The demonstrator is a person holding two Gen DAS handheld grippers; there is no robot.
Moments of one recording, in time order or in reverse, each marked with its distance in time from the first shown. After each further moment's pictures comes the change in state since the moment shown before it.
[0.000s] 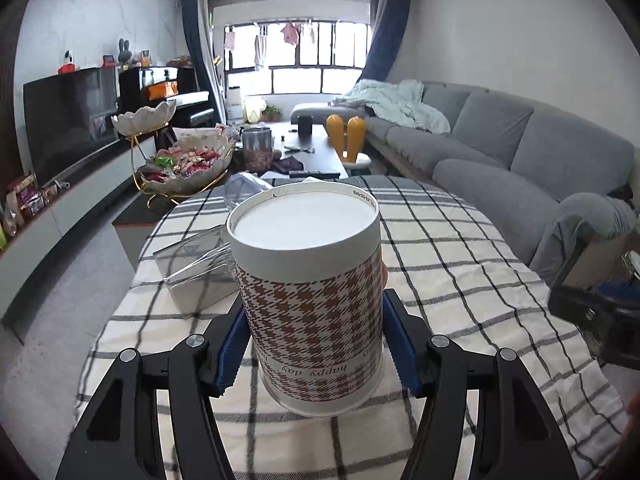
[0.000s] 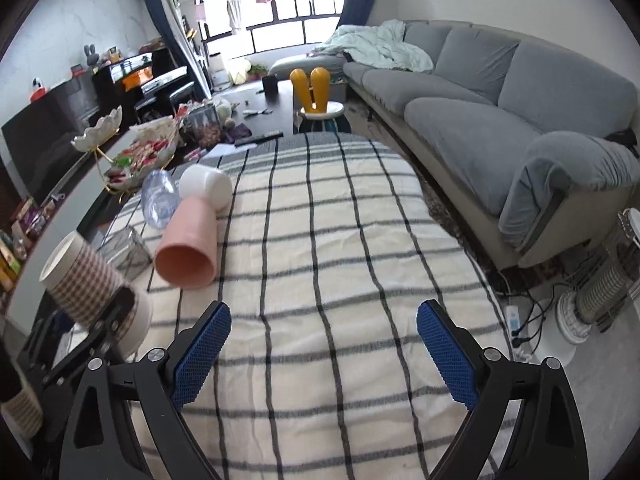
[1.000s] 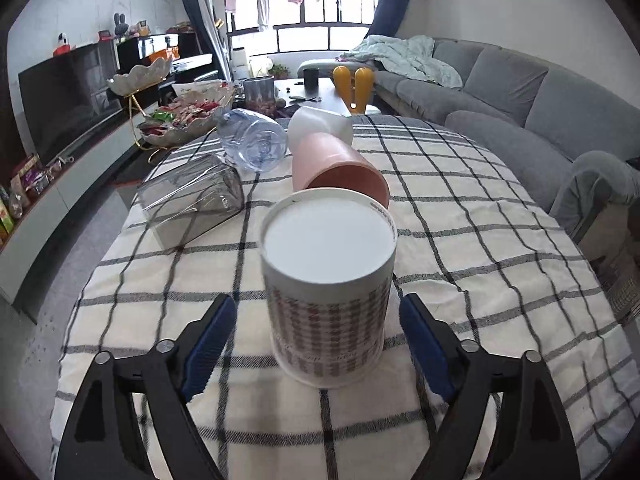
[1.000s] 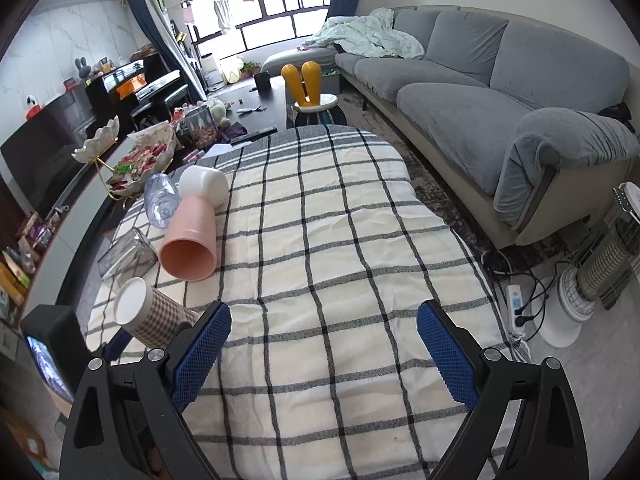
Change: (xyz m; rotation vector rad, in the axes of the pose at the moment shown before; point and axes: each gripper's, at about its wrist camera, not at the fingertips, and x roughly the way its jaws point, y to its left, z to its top) left arm 0.018 -0.015 -0.033 0.013 0.182 0.056; right arm -0.022 -0.018 -0.006 0.060 0.018 0.025
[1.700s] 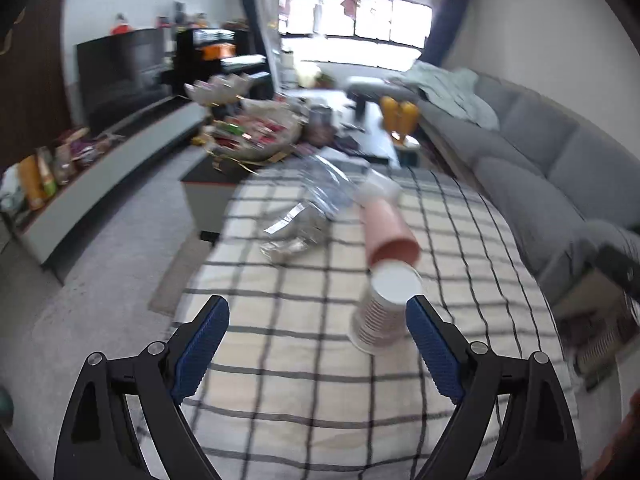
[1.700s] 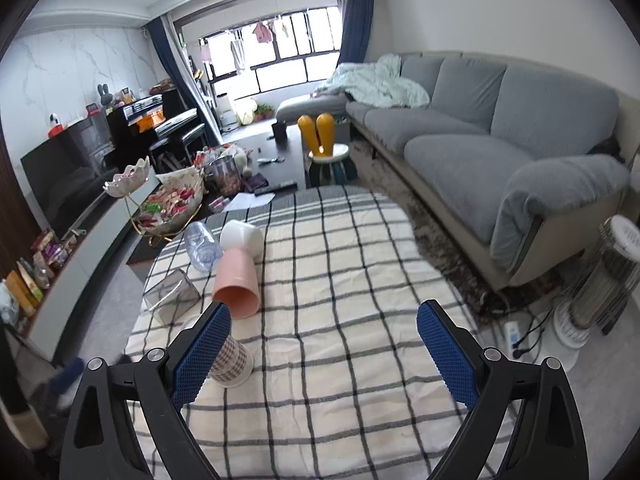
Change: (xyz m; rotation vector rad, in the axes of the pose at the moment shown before) left arm -0.142 0.059 0.029 -0.175 -0.041 0.101; right arm -0.087 0.031 0.012 -0.030 -0.174 0.008
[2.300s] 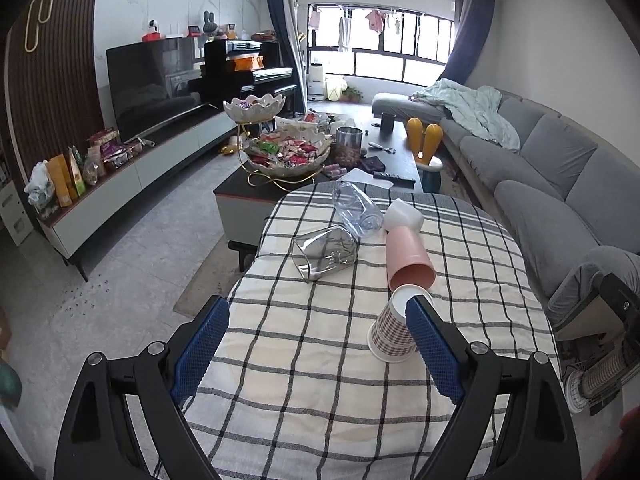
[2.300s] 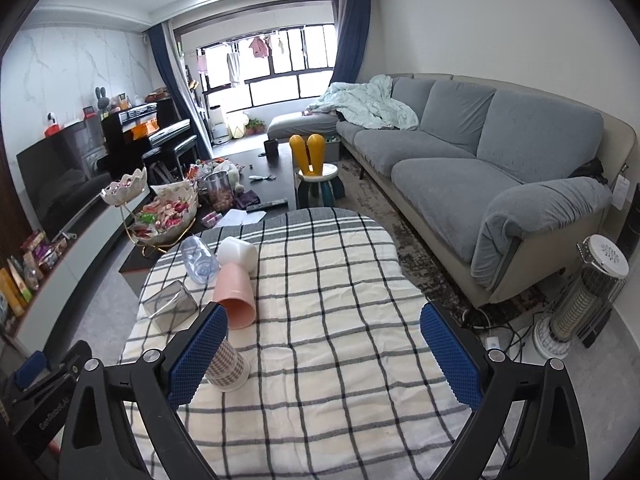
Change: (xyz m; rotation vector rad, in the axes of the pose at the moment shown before) left arm -0.036 0.009 0.013 -0.035 -0.034 0.070; right arm -0.030 0.006 0.007 -0.013 -0.057 -0.046
